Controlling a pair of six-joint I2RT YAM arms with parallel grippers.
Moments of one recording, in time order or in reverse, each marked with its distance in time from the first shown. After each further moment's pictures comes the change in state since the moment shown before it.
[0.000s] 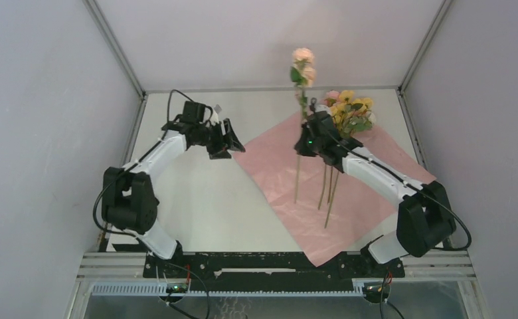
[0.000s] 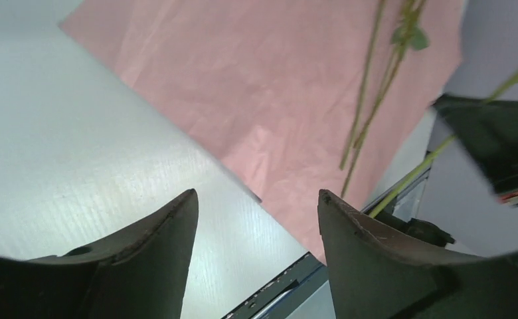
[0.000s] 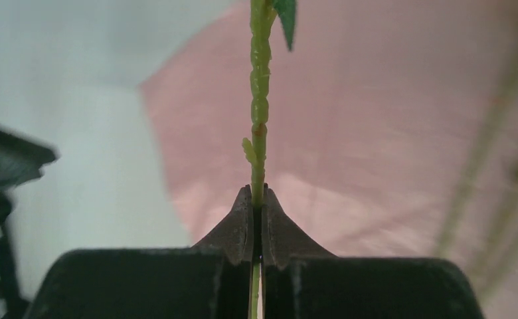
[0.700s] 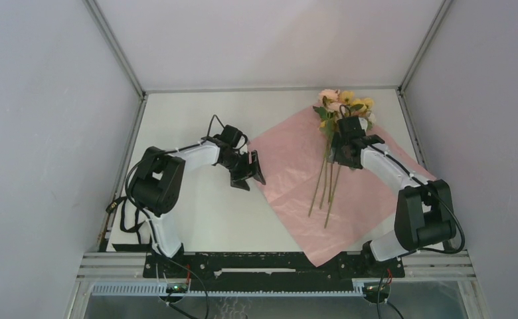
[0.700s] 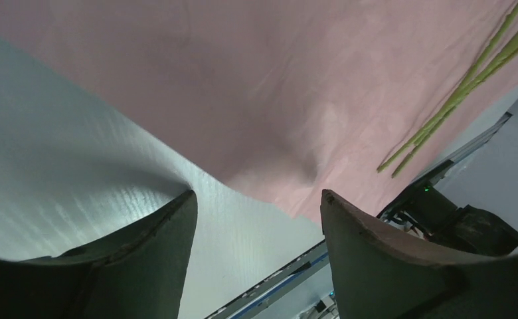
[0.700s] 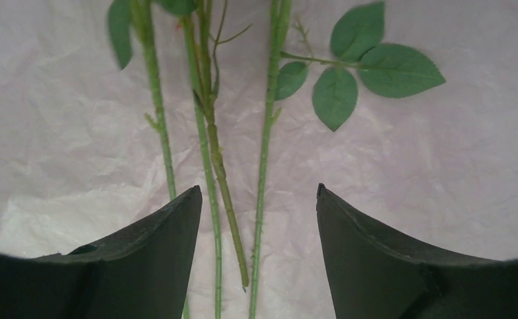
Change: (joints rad) left arm -0.243 0.270 -0.098 0.036 -0.088 -0.110; right arm -0.342 -0.003 -0.103 -0.304 0.183 -0.120
